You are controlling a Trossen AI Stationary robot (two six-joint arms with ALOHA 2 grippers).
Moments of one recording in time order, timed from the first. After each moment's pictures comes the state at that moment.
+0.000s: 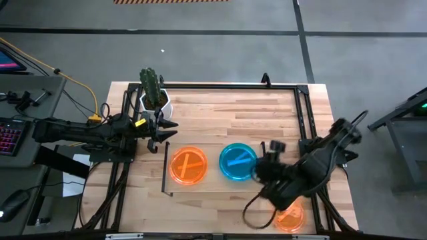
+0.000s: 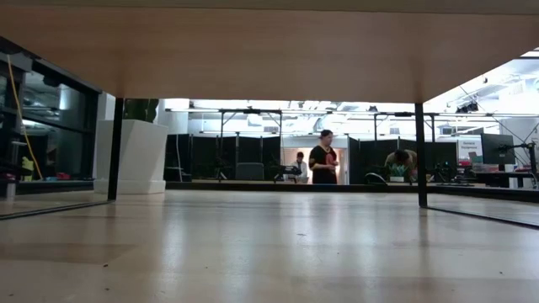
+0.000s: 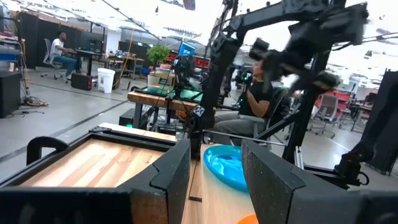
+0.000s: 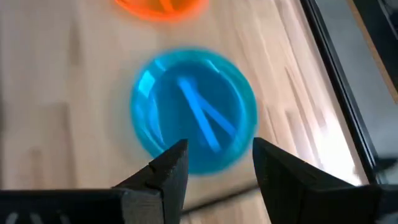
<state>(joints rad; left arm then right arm) 0.05 0.60 0.23 0.54 0.01 -0.18 0.70 1.70 1.94 -1.57 0.64 0.77</state>
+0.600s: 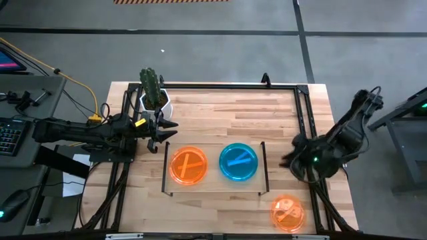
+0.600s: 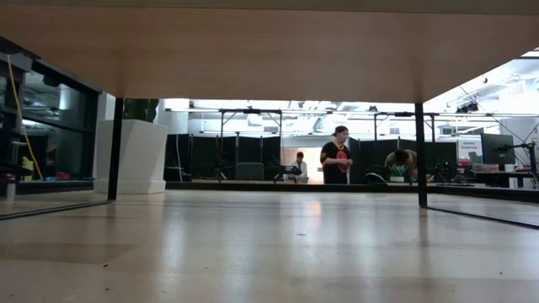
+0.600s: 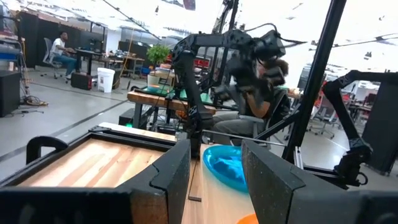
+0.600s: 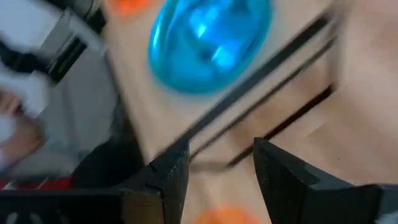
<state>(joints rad) 0.05 0.60 0.23 0.54 0.02 -0.19 0.84 0.91 1.01 -0.99 0.51 1.38</state>
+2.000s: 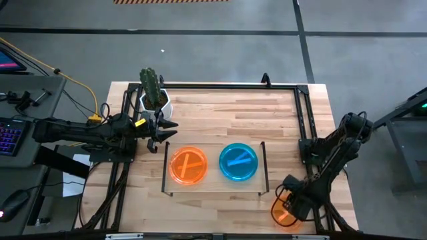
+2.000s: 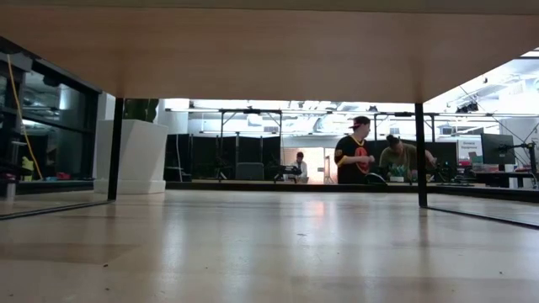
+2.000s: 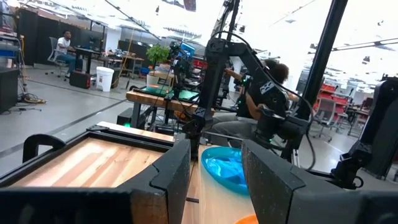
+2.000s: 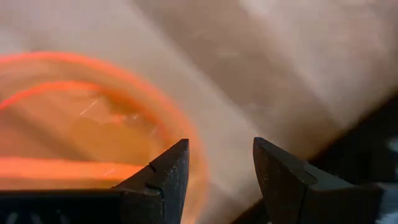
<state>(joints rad) 0.05 0.60 0.23 0.55 0.01 -0.21 1.03 1.56 0.87 -0.92 -0.06 1.80</state>
